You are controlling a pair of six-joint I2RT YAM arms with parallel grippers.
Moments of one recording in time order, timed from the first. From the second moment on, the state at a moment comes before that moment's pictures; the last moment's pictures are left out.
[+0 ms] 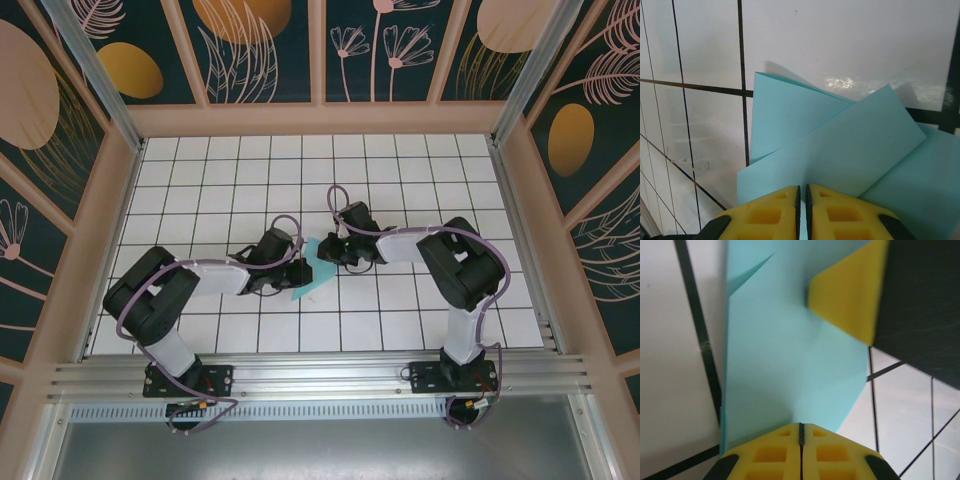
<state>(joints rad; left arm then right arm) -0.68 1.68 0.67 0.12 0.34 -0.77 0.64 1.89 0.95 0.05 -0.42 0.78</state>
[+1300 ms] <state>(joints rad) -0.68 1.61 0.52 0.24 0.40 -0.75 0.70 1.93 0.98 0.07 -0.45 0.81</state>
